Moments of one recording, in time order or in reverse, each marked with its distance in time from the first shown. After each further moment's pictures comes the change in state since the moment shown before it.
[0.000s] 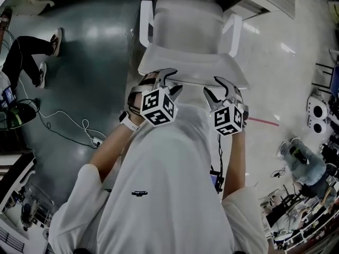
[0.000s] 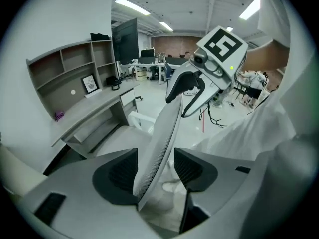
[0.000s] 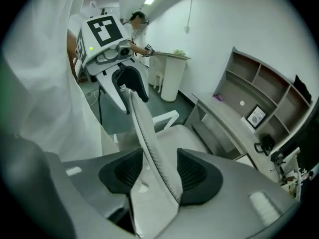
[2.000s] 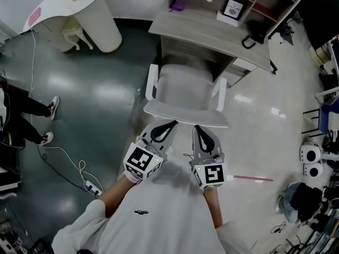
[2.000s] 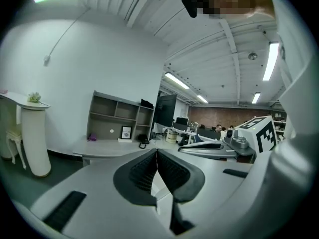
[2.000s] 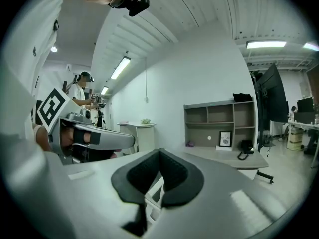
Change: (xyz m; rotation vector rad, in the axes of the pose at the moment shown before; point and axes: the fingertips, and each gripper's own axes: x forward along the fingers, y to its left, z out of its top) left arm -0.191 -0.013 0.119 -0.445 -0.781 0.275; right arm -0.168 0.006 0.143 0.374 -0.737 -0.282
